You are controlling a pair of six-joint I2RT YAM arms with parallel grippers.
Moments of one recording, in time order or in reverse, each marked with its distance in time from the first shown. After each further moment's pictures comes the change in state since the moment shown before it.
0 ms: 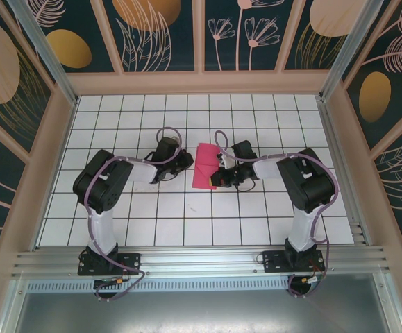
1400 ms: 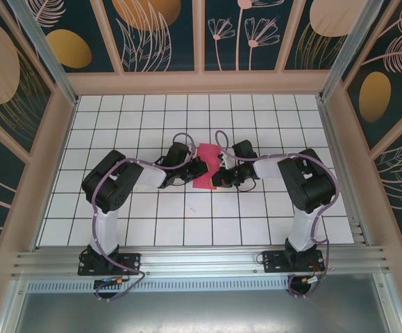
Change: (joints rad) left arm -0.103 0.058 0.015 0.069 0.187 -0.046; right arm -0.005 -0.012 -0.002 -0.040 0.000 0.000
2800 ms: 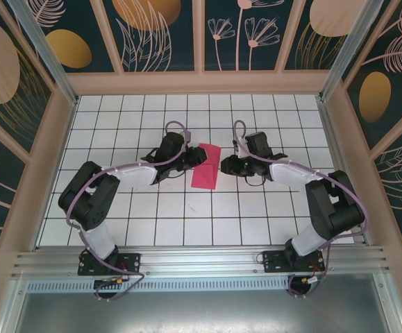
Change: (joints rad) left arm -0.003 -0.267 0.020 -0.188 -0.136 0.073; right arm -0.043 -0.294 -0.037 -0.050 0.257 0.116
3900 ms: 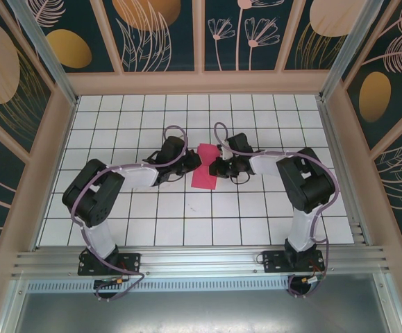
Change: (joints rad) left arm 0.000 0.074 -0.027 0.002 -0.032 -0.019; right arm 0.074 0.309 0.143 0.074 -0.052 0.041
